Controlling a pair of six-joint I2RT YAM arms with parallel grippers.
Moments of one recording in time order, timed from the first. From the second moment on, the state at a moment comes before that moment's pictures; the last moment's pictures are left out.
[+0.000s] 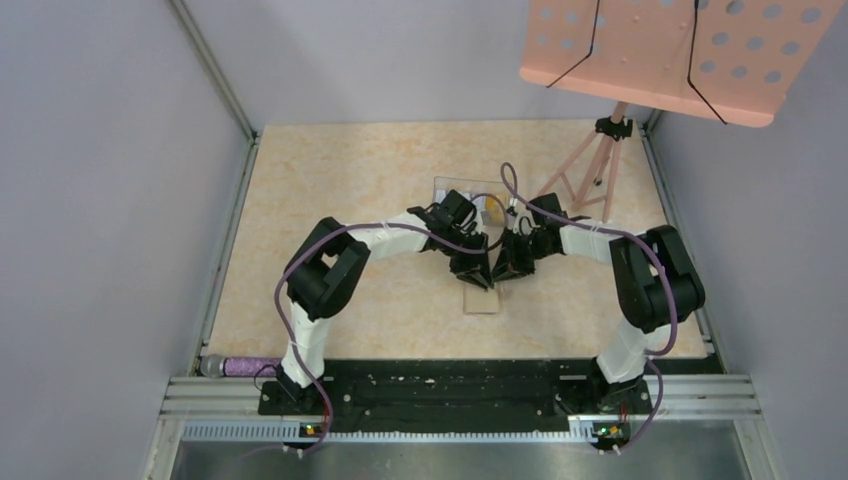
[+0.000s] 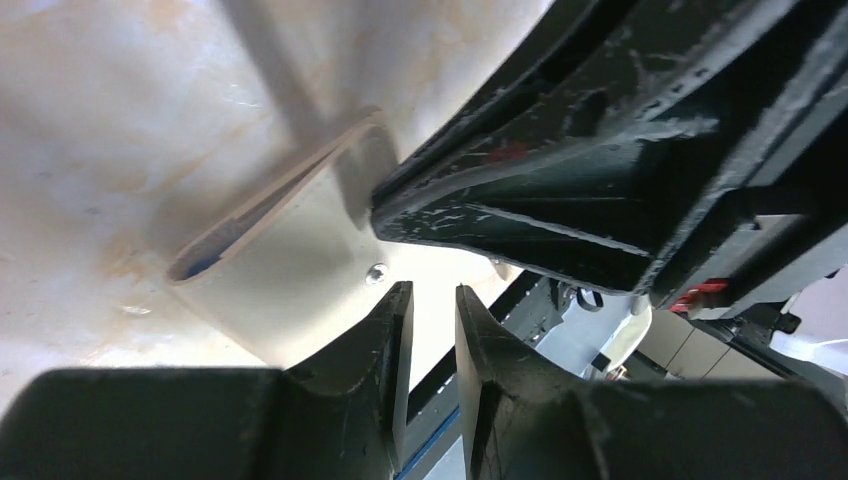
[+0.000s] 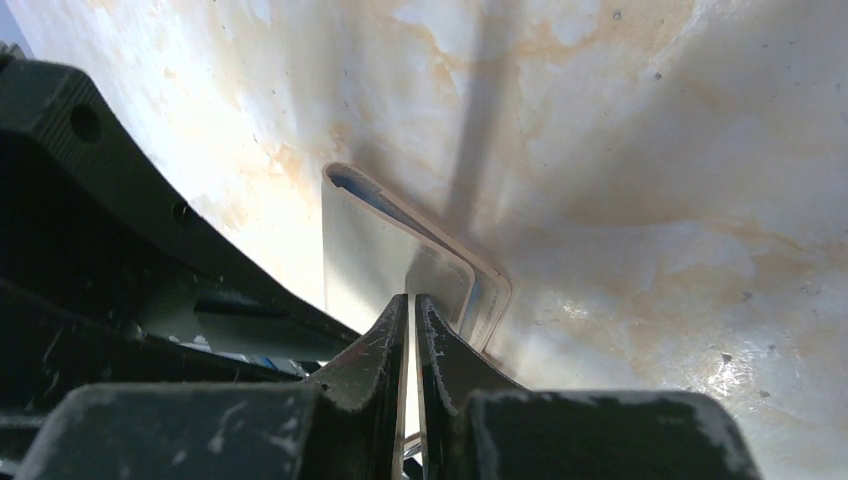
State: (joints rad) left arm -0.76 2.05 1.39 -0.38 0.61 -0.67; right arm 0.30 1.73 0.89 -0.32 -0.66 0.37
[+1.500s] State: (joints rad) left arm -0.82 2.12 1.60 -0.61 0.47 -0.62; right arm 0.30 1.73 0.88 -0.30 -0.66 0.40
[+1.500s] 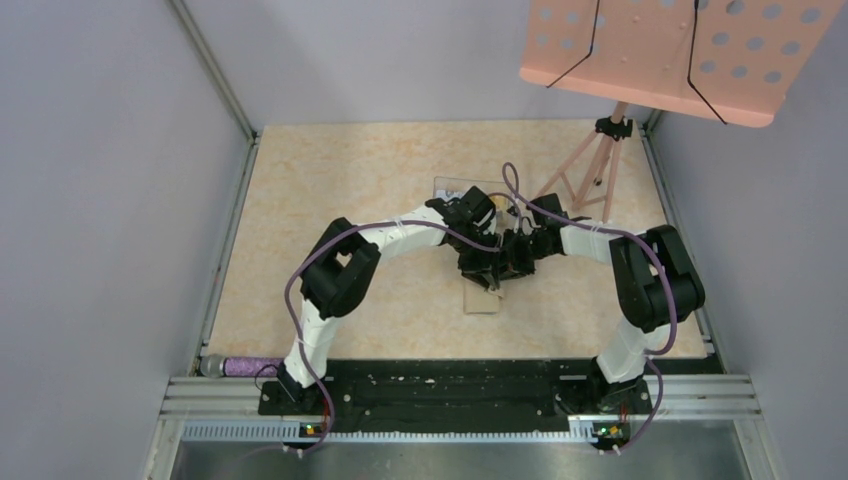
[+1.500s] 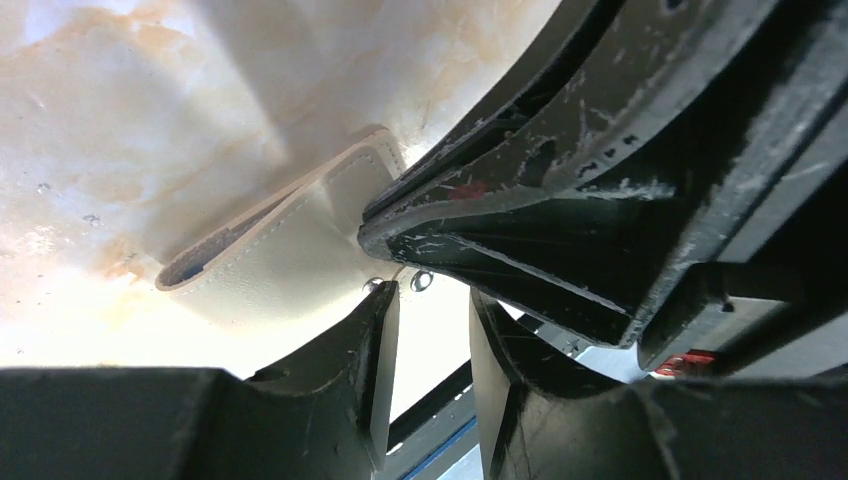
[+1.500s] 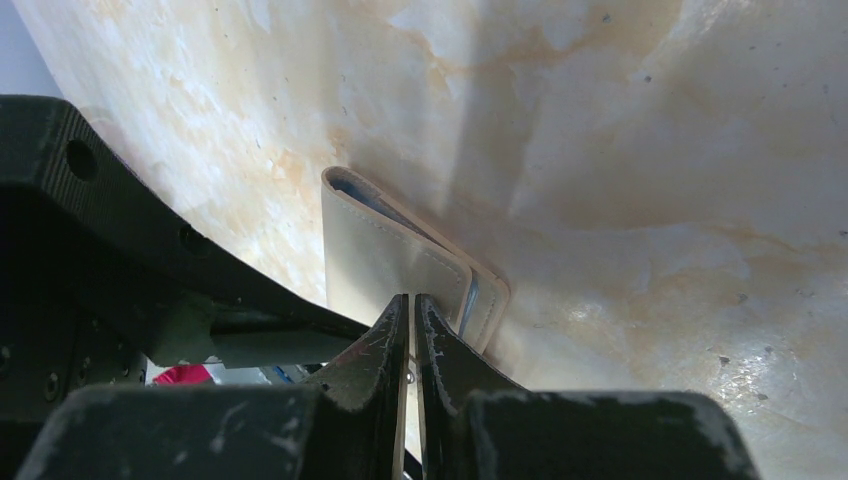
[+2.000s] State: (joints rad) left arm -0.82 2.12 1.60 -0.62 0.44 -0.61; right arm 0.30 1.73 0.88 -0.30 -0.66 0.40
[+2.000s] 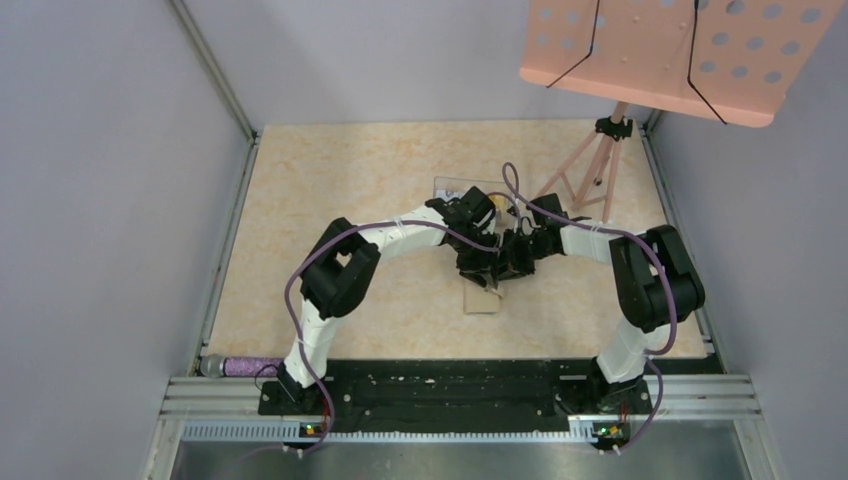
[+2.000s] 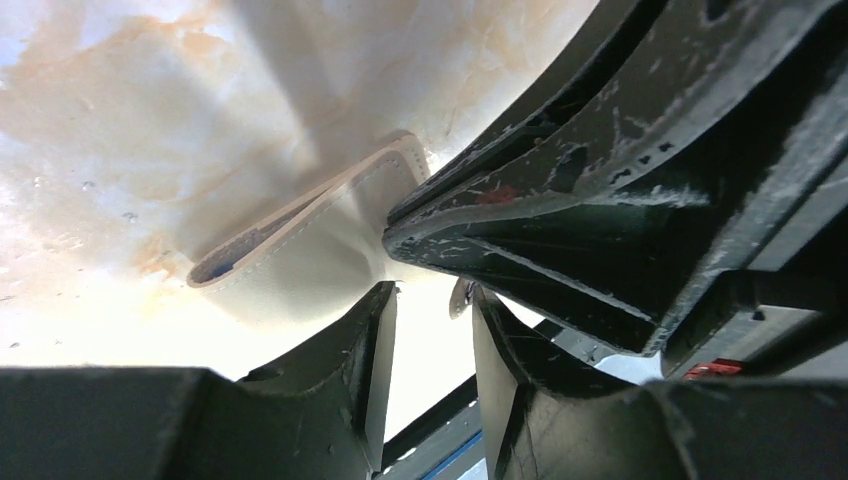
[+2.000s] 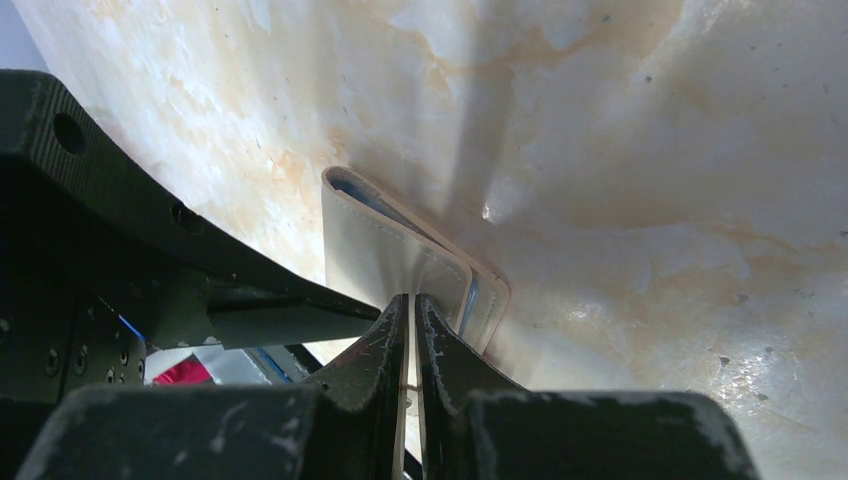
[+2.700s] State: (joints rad) left arm -0.82 2.12 1.60 -0.58 0.48 -0.61; right arm 0.30 1.73 0.88 -0.30 -0.66 0.39
